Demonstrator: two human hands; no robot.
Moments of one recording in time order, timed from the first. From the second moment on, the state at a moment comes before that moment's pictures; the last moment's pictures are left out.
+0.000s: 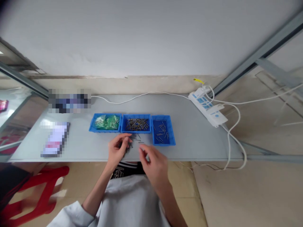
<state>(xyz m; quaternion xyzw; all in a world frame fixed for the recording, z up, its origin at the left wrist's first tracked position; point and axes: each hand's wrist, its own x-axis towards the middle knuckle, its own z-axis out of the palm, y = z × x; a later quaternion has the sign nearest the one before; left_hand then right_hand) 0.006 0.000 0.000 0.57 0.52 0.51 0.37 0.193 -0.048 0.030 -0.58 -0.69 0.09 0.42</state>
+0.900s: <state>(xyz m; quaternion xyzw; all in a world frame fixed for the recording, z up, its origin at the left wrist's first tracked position) 0.007 0.003 0.003 0.68 0.43 0.48 0.34 0.148 -0.018 0.012 -0.52 -0.58 0.31 0.55</state>
